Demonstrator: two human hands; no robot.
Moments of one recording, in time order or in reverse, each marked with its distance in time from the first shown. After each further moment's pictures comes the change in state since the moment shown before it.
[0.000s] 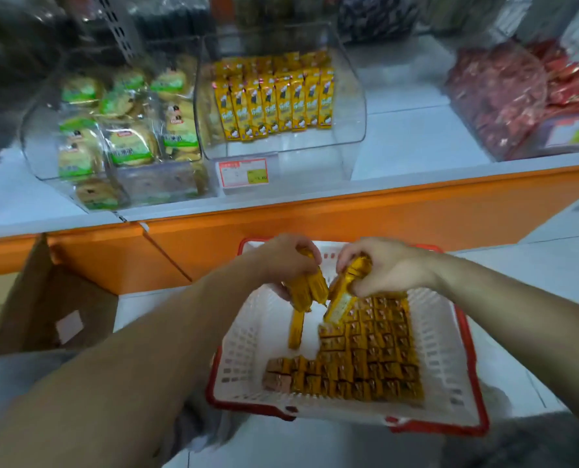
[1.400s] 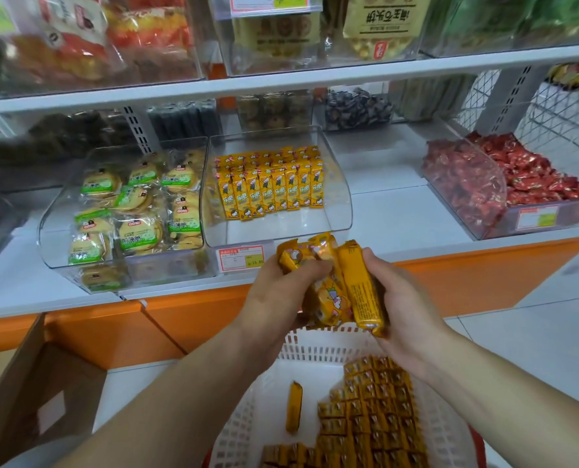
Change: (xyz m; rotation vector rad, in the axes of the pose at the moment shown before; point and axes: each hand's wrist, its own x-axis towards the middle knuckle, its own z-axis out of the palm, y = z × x) left_hand -0.055 0.081 -0.017 -0.769 0.261 0.244; right_hand -0.037 -0.081 -0.034 1.351 0.504 -0.111
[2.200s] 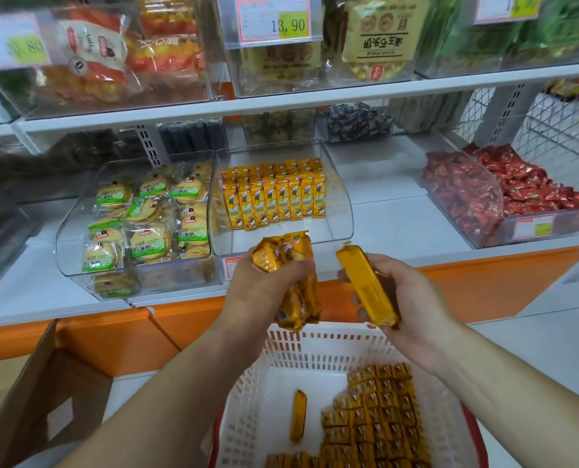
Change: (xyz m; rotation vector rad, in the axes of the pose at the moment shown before) left_hand -0.002 0.016 -0.020 0.032 0.137 0.063; right_hand 0.003 -0.016 -0.004 -0.013 0.017 0.065
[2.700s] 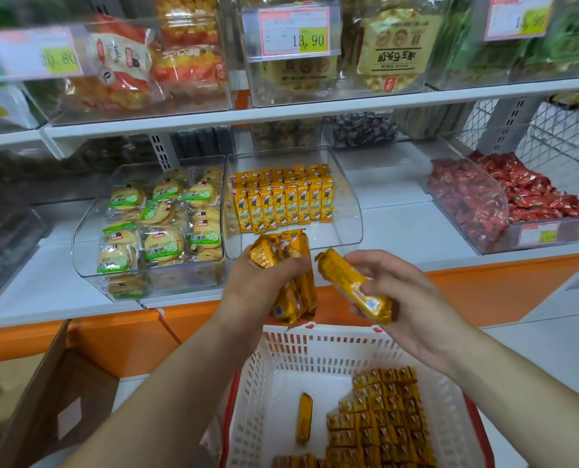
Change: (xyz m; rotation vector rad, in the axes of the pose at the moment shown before) left_hand 0.000 0.015 -0.019 0.022 0.034 0.012; right_hand -0.008 -0.001 0.004 -0.104 -0.251 -0.182
